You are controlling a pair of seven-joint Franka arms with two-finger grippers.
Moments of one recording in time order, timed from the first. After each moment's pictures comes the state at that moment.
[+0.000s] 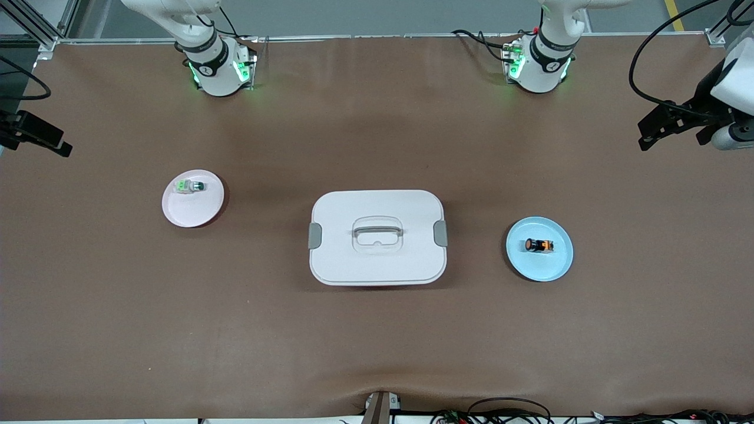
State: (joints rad) left arm -0.02 -0.05 -0.10 -1.55 0.06 1.55 -0.18; right arm -0.05 0.05 0.00 -1.39 0.02 1.41 0.12
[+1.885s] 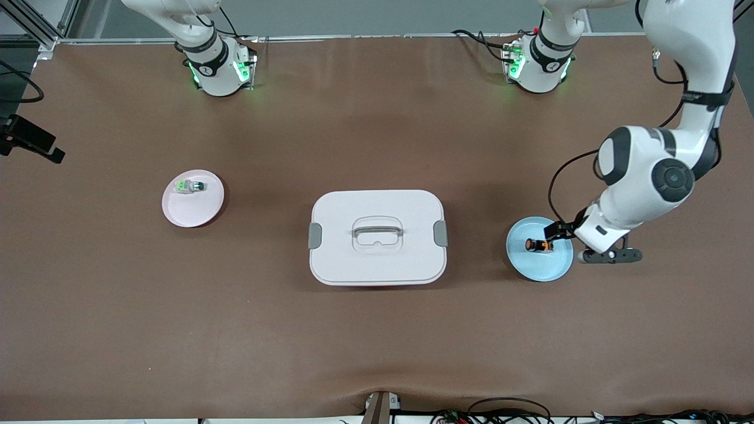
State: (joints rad) left arm 0.02 0.36 -0.14 -1.98 -0.01 2.35 -0.11; right arm -0.06 0.05 0.00 -1.39 0.02 1.46 0.12
